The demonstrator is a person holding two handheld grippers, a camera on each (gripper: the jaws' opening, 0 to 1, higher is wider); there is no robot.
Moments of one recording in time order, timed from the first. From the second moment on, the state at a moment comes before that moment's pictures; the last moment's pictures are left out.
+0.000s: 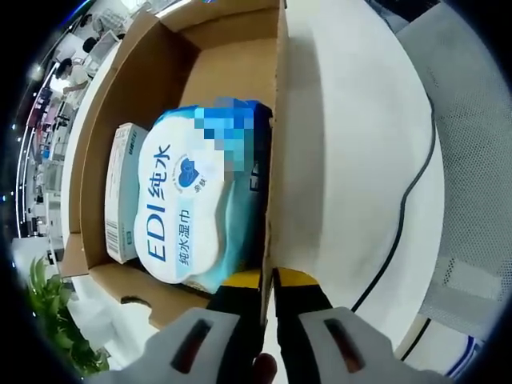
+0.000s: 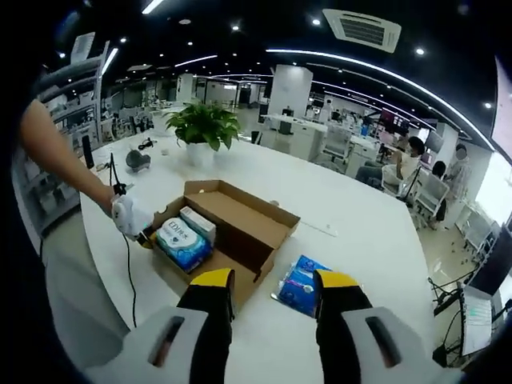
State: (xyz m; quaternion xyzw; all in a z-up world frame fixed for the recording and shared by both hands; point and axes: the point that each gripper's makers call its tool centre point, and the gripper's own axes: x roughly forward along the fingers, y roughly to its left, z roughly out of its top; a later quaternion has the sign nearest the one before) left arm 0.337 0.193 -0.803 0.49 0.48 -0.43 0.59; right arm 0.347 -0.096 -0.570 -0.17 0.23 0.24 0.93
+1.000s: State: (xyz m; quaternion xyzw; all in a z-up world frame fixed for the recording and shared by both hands) left arm 0.338 0.193 -0.803 0.49 0.47 -0.43 0.59; right arm 0.365 0.009 -0.580 -0.19 0.22 0.37 0.88
